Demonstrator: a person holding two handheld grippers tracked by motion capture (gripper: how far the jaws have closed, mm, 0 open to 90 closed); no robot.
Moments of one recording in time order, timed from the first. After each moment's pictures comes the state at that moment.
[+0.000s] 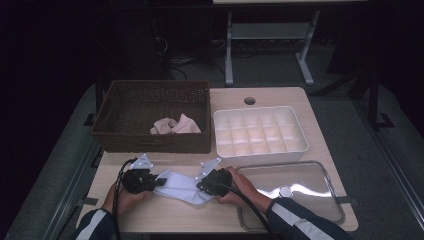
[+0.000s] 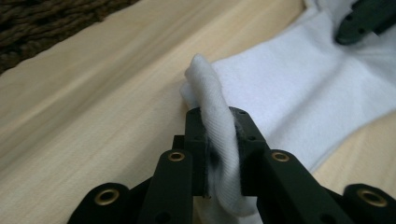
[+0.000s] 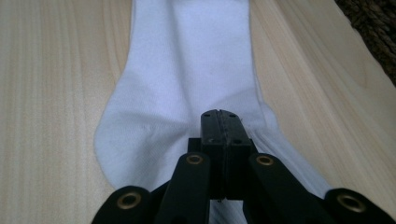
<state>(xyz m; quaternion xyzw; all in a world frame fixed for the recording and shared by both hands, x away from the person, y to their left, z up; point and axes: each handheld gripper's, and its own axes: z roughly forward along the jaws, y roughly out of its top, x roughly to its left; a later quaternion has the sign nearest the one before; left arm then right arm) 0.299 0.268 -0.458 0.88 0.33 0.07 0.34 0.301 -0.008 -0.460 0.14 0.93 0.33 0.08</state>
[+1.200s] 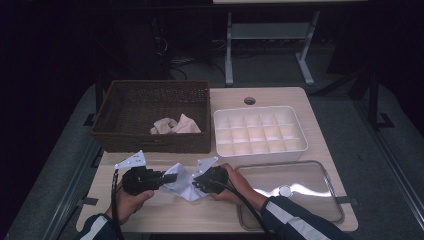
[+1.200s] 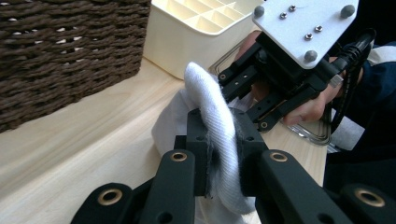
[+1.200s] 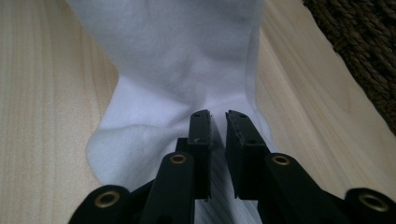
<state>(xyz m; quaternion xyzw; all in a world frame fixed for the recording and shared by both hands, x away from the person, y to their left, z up) 0.278 0.249 -0.419 0.79 0.32 0.01 0.53 0.309 0.002 -0.463 0.14 0.92 0.35 0.10</state>
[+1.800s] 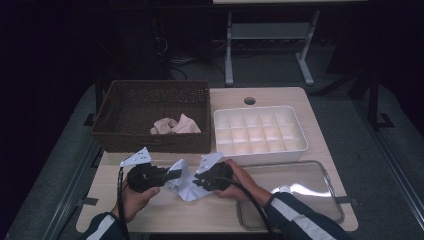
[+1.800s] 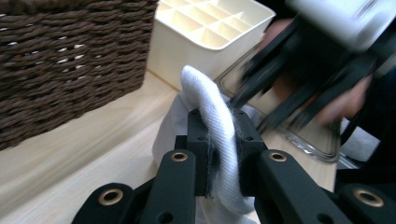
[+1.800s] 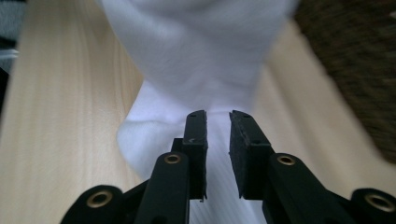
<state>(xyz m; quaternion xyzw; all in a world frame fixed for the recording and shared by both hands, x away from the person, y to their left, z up) 0.281 0.237 -0.412 0.78 0.34 0.03 0.52 0.310 -0.021 -0.432 0.12 0.91 0.39 0.08</state>
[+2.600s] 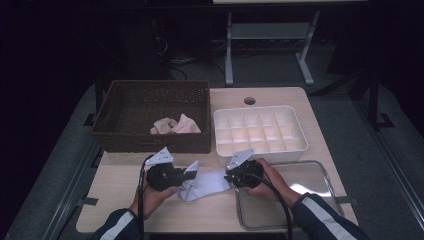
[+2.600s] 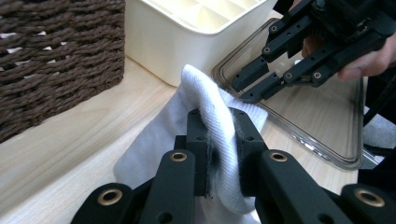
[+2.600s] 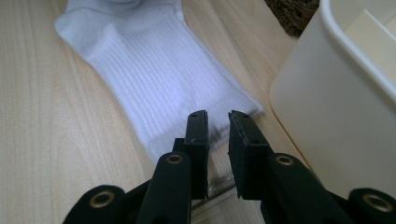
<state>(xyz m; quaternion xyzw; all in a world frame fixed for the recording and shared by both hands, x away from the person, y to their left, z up) 0.291 0.187 -0.425 0.81 0.33 0.03 0.48 0.312 -0.089 -0.442 0.19 0.92 0.33 0.10</state>
